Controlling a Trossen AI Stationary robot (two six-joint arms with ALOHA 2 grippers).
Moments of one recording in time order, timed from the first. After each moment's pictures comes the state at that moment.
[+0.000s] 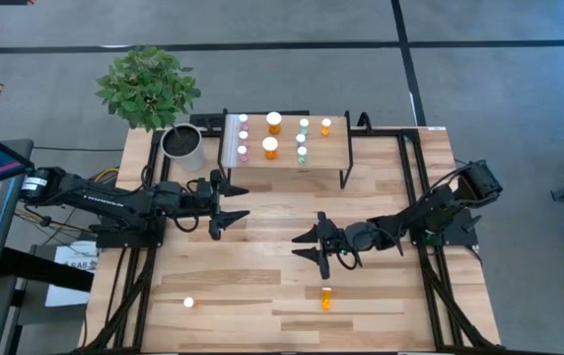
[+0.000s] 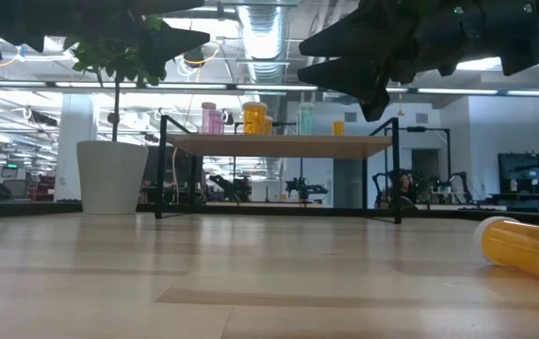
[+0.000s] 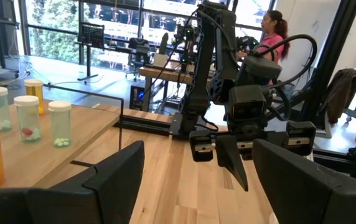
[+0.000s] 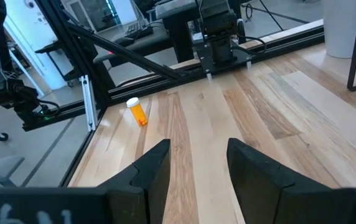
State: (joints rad) left arm -0.06 0.96 0.39 0.62 -0.15 -0.16; right arm 0.33 1.60 0.62 0.82 0.29 0.39
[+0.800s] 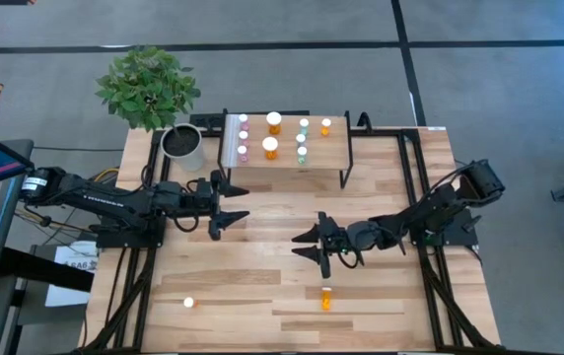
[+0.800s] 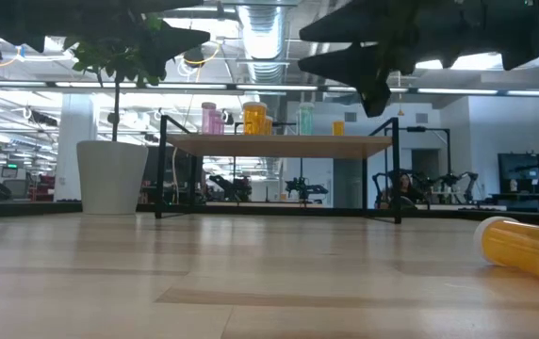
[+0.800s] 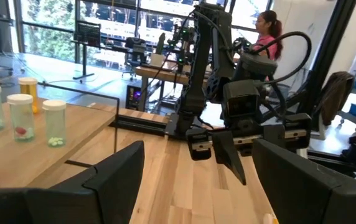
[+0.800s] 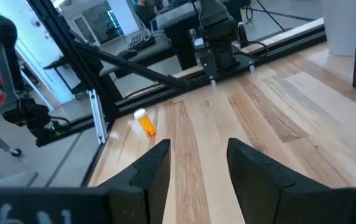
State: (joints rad) left arm -0.06 0.96 0.39 0.62 -0.13 -0.17; right arm 0.33 1.58 0.62 0.83 0.29 0.45
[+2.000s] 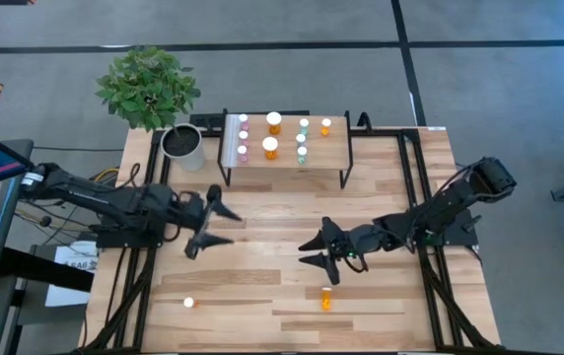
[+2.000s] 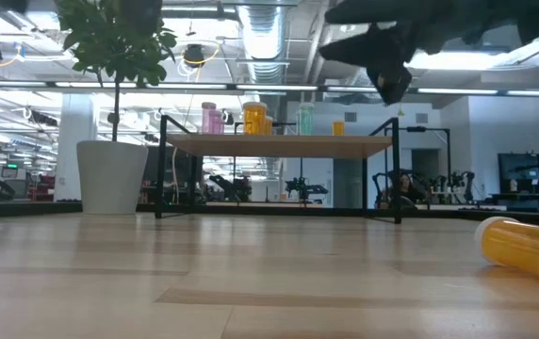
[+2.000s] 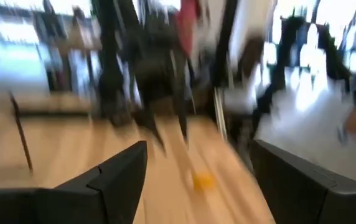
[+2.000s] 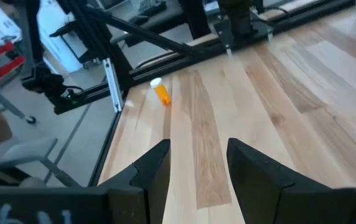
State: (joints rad) left arm -0.20 0.83 0.52 0.28 0.07 -0.13; right arm 0.37 1.47 0.66 0.55 0.24 0.49
